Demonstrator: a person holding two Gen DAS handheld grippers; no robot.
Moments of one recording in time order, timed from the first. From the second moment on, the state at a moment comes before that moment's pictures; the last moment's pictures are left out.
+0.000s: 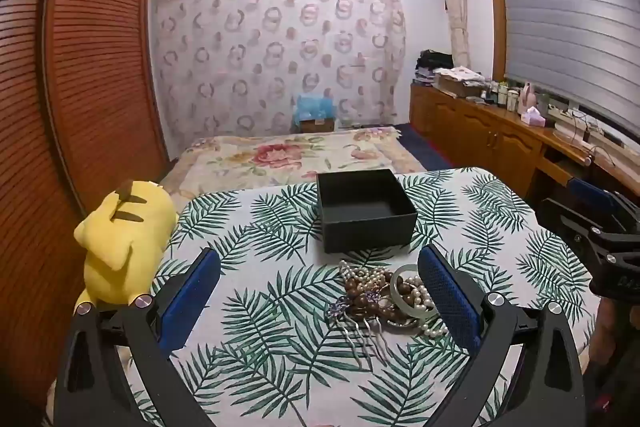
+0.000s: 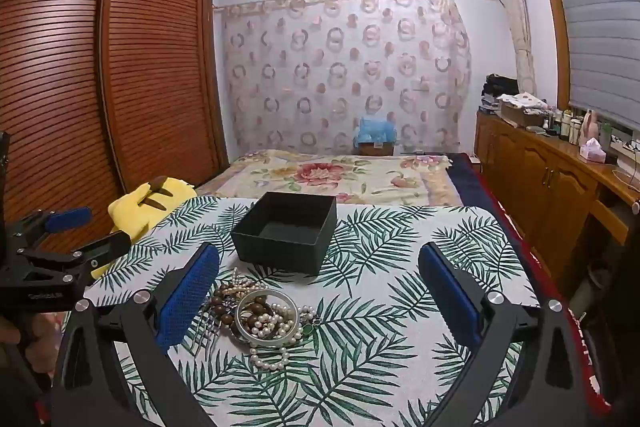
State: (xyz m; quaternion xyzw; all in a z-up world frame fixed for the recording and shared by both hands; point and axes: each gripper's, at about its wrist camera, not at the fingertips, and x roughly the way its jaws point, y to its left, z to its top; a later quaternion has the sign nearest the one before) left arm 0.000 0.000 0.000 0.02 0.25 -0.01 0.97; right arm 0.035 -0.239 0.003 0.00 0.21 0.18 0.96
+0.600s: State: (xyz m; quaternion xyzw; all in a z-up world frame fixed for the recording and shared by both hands) left arm 0.001 0.000 0.000 0.01 0.25 -0.01 0.97; right arm 0.035 -0.239 0.002 0.00 0.21 0.18 0.96
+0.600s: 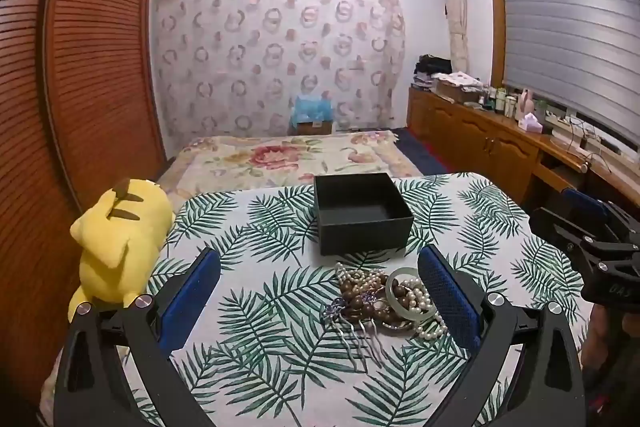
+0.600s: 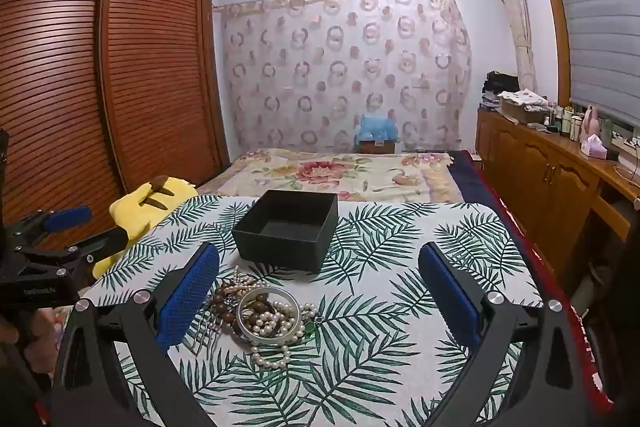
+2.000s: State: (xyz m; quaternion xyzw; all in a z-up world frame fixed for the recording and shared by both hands) left arm 0.001 -0.004 0.013 0.01 0.24 -0.01 0.97; right arm 0.036 -0.235 -0.001 0.00 0.21 0.18 0.96
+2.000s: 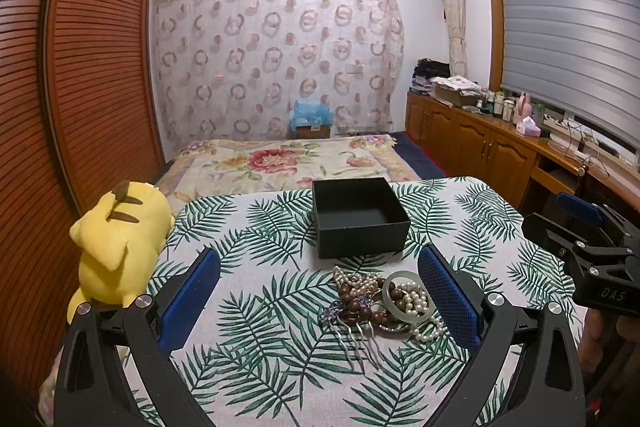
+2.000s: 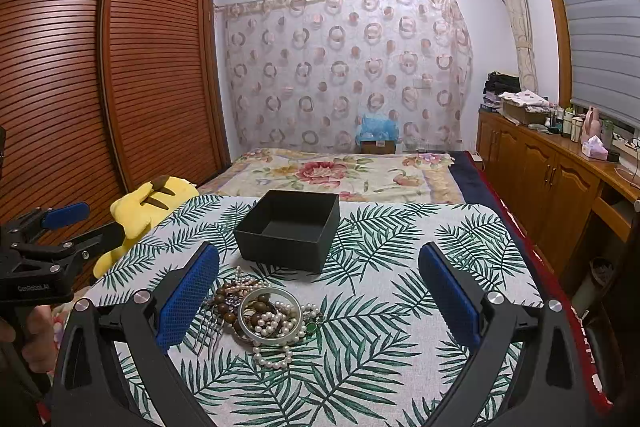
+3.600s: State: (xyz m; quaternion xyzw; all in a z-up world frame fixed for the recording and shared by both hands) left arm 0.003 0.003 -0.004 -0.01 0.29 -0.02 0.96; right arm 0.048 -0.218 -0.023 -0.01 0.24 0.23 0.94
